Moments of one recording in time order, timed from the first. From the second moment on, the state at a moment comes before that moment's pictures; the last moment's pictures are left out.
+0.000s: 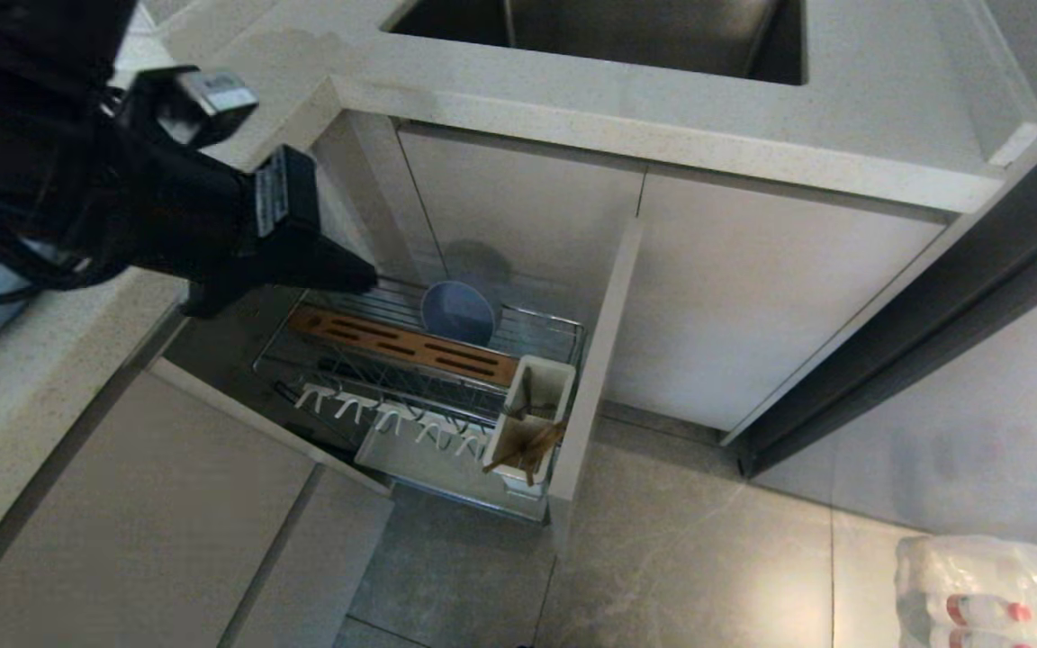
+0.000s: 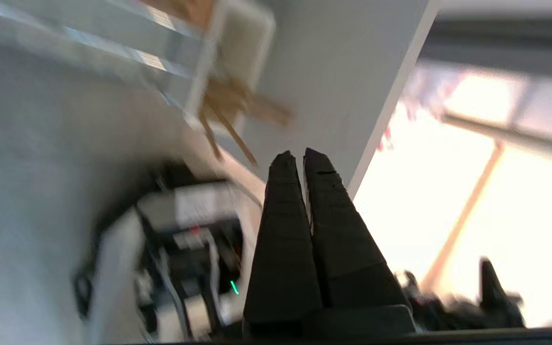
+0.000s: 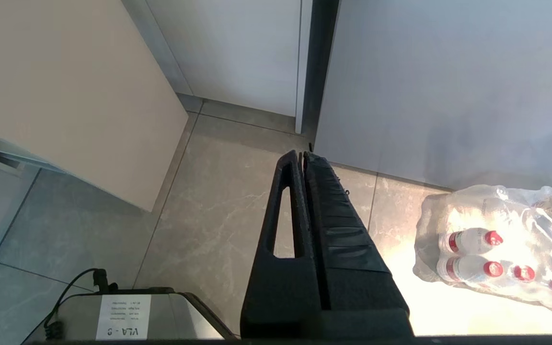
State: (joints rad) left arm -0.48 1.56 -1.81 0.84 -0.09 -0.54; right arm 0.00 0.00 0.00 0.00 -0.01 0.03
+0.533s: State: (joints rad) left arm -0.20 1.39 -1.87 0.82 0.01 -0.36; right arm 0.00 0.00 0.00 0.00 -0.01 0.03
